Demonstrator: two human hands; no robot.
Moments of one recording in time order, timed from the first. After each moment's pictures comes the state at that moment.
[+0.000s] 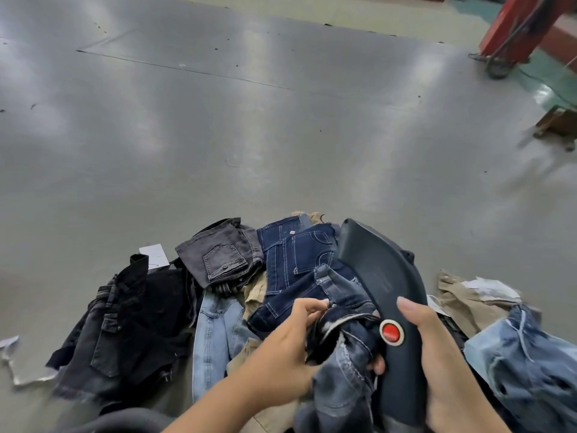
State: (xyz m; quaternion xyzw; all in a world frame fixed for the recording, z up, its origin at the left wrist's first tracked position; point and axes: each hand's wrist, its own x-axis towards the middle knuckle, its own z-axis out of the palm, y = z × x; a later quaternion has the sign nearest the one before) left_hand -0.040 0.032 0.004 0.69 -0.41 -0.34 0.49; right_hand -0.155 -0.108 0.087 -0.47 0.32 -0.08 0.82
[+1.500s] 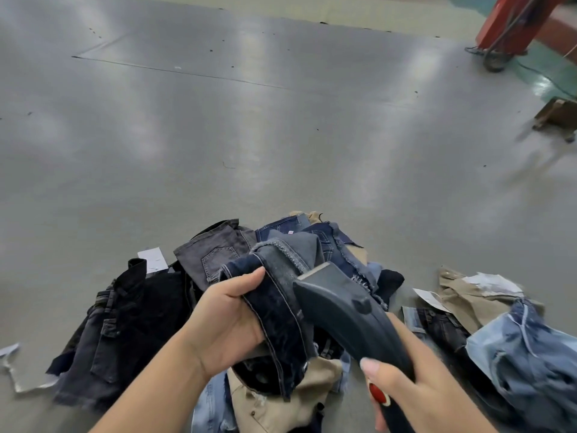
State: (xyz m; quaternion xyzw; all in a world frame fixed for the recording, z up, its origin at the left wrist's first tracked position) left_hand 0.009 0.047 0.063 0.36 0.03 -0.56 0.75; right_hand -0.174 -0.103 0.091 -0.75 0.23 -0.04 0.62
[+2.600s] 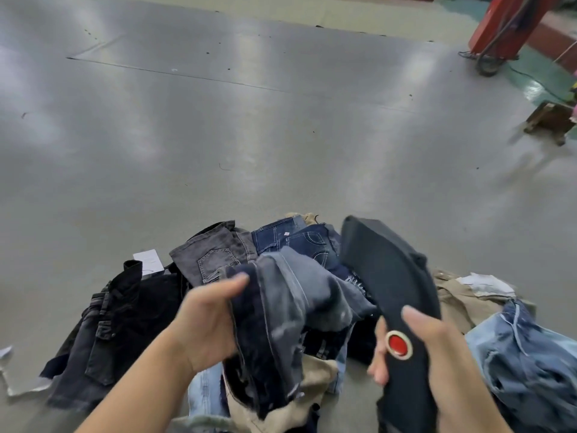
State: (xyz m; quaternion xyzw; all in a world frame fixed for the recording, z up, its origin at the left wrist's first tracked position) left_hand 0.021 0.063 0.051 0.40 -0.01 -0.55 0.73; right_hand -0.169 -0.116 0.092 -0.59 0.26 -0.15 0.75
